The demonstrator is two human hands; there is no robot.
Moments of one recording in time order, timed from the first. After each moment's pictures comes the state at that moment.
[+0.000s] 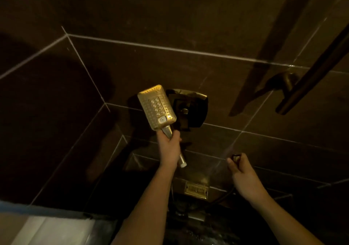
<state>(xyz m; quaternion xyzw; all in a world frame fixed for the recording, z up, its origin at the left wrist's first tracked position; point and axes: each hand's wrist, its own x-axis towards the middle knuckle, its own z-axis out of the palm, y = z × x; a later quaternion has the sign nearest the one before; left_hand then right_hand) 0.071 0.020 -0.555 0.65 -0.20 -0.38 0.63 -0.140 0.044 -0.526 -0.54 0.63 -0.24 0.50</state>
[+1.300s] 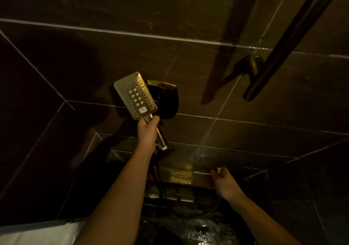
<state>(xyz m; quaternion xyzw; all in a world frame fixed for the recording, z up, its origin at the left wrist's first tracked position) 0.063 -0.035 -0.577 0.66 -0.18 -0.44 0.58 -0.188 0.054 -0.617 -0.42 0.71 -0.17 0.54</state>
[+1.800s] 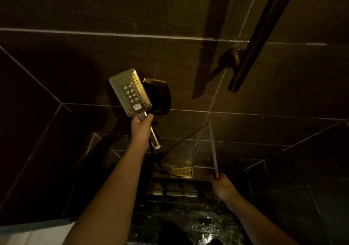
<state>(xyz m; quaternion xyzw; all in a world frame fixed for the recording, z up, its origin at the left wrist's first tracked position) 0.058 -0.020 -0.556 0.67 -0.24 -0.43 0.56 -0.200 0.085 -0.626 -0.37 0.73 -0.13 0.55</state>
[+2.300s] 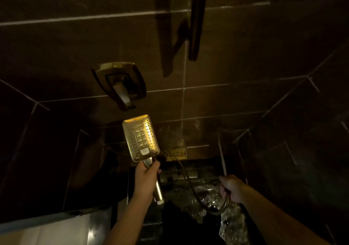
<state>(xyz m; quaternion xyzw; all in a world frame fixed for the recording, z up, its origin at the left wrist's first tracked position) -0.011 0.170 -0.612 0.69 -0.25 -0.52 0.44 -0.287 0.184 -0.668 -0.08 0.75 -0.16 0.64</state>
